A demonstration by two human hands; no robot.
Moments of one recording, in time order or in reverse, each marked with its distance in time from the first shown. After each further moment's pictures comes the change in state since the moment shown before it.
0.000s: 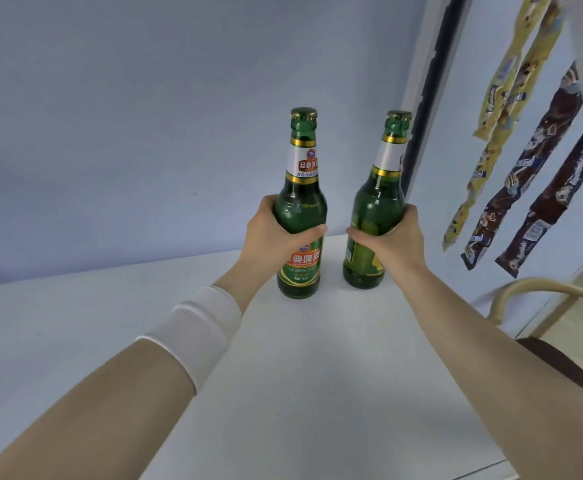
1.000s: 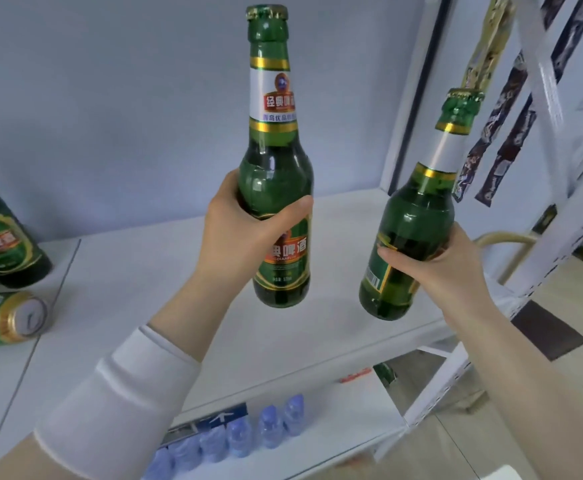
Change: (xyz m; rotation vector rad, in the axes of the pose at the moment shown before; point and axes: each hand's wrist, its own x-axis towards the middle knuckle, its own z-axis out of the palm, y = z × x) left_hand -0.189 0.015 -0.179 -0.220 0.037 0.117; right_hand -0.264 -0.071 -0.030 0.044 0.029 -0.024
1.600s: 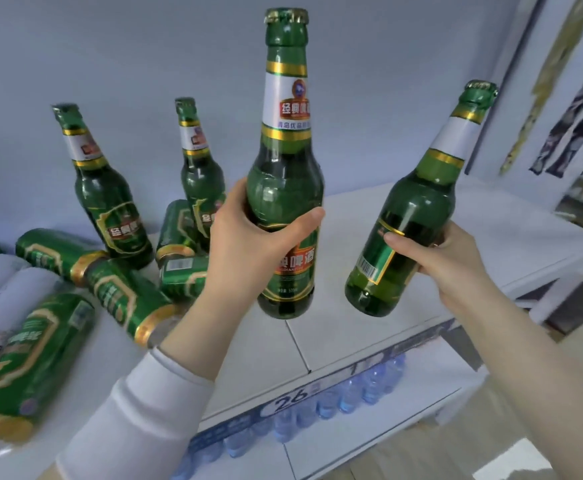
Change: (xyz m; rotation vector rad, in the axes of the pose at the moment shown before) left_hand -0.047 -0.033 -0.325 0.012 -0.065 0.093; right_hand -0.189 -0.126 0.242 0.196 -0.061 0.083
